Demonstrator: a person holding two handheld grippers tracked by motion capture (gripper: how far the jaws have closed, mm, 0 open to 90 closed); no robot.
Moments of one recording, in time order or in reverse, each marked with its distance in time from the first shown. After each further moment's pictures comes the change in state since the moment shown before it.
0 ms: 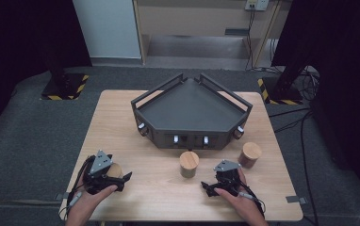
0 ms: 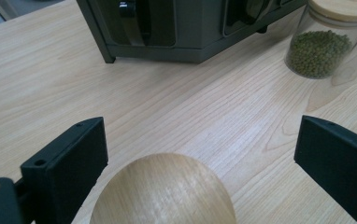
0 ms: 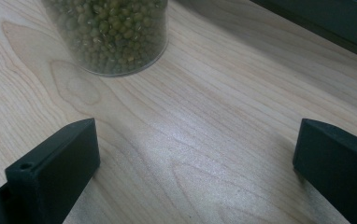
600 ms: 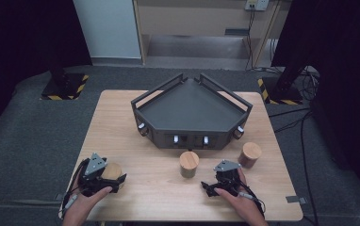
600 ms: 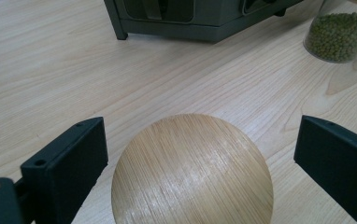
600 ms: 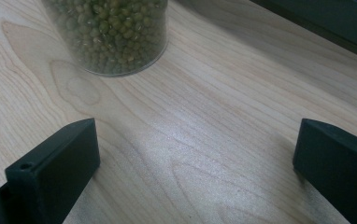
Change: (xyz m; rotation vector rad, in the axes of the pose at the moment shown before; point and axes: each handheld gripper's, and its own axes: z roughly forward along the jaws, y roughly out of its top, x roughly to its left) left arm 0.008 -0.015 0.000 0.024 0.017 -0.039; right arm 0.000 0.000 0.000 0.000 0.000 0.000
